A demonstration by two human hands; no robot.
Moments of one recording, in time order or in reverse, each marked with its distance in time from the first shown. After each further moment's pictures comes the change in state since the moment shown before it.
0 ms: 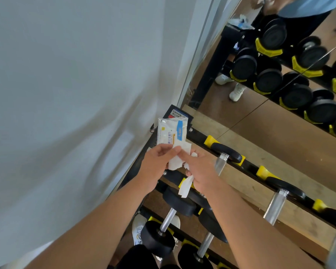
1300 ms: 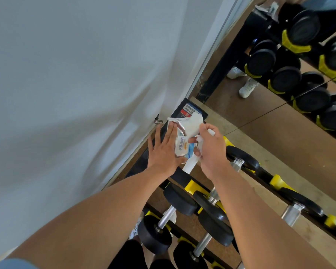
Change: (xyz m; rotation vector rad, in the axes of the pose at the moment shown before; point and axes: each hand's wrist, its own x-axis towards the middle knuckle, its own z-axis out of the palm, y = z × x) left_hand 0.088 -0.060 -0.014 1.334 0.185 0.354; right_hand 0.033 -0.036 0.028 0.036 0.086 -0.147
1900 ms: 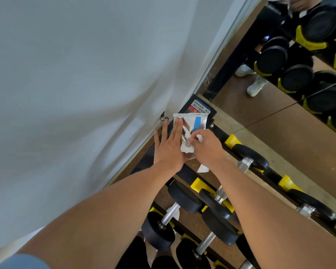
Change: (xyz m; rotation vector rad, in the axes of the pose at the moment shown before) left_hand 0.001 0.004 -0.002 -0.031 -0.023 -0.058; right_hand 0.048 0.041 -0.001 -0.985 -0.133 -0.345
